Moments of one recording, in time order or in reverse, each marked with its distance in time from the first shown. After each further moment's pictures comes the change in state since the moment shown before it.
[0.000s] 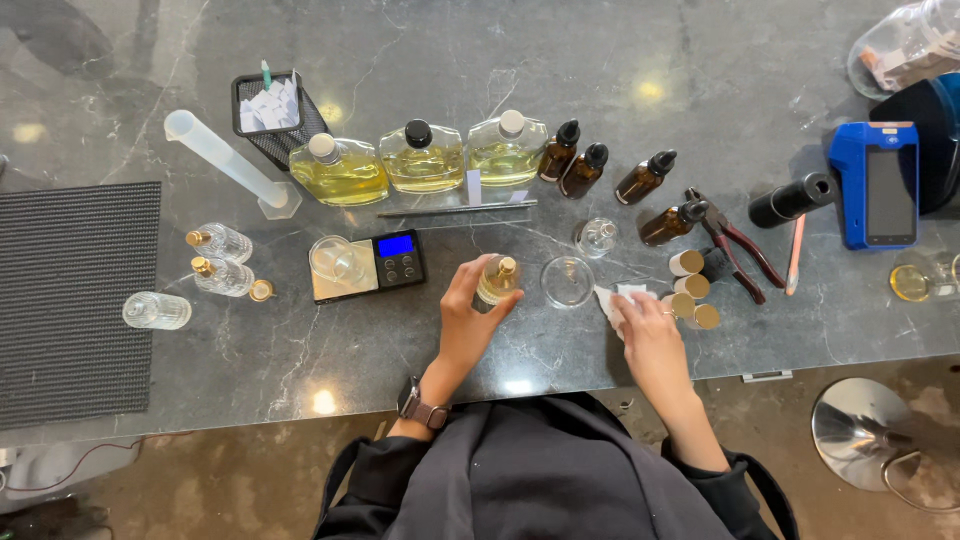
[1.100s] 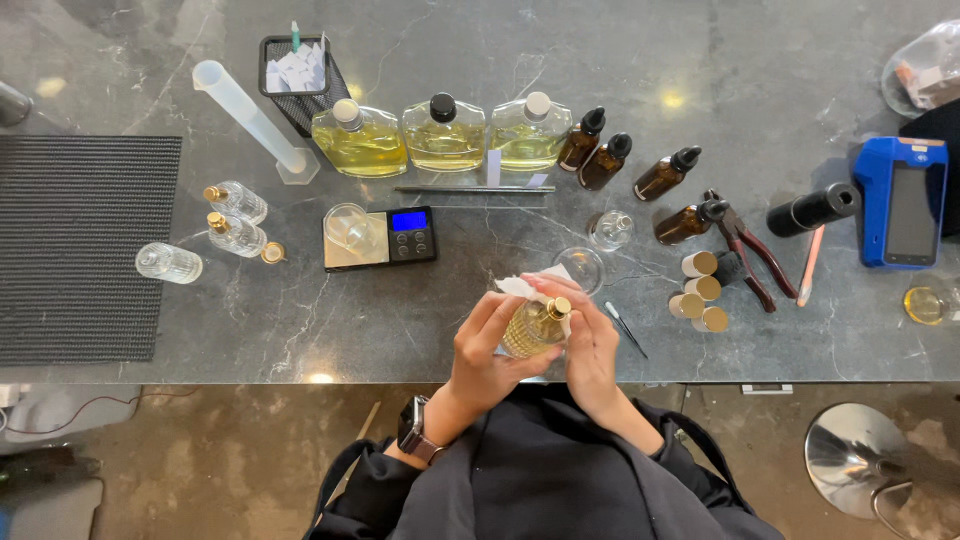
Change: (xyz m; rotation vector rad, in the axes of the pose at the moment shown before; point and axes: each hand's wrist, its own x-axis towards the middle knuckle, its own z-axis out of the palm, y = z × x) left_hand -0.027 0.105 -0.030 -0.053 0.089 0.426; right_hand -0.004 -0.150 -0.131 1.543 0.418 -0.413
